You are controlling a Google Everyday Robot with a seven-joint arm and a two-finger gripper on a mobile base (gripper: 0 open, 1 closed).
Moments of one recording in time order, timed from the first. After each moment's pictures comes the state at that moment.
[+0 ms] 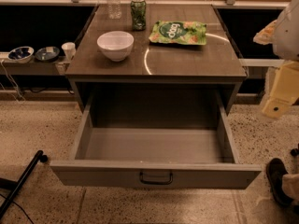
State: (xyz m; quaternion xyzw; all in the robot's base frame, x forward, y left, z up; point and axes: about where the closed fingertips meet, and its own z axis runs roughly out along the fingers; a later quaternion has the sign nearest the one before) arm 0.438 -0.217 0.976 -0.60 0.78 -0.03 0.16
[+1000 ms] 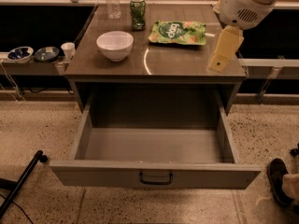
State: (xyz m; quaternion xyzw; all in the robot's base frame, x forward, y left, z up) arm 0.573 -0.163 0.979 -0.61 0.75 -0.04 0.24
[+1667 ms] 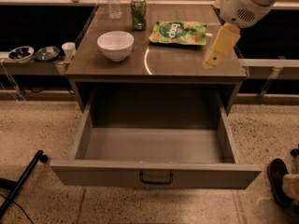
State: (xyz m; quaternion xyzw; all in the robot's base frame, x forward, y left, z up) arm 0.599 -0.165 0.978 -0.60 0.75 -0.04 0.28
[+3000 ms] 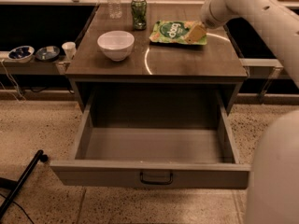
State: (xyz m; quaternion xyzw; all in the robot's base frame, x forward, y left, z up) arm 0.828 -0.186 0.915 -0.48 0.75 -0.12 0.43
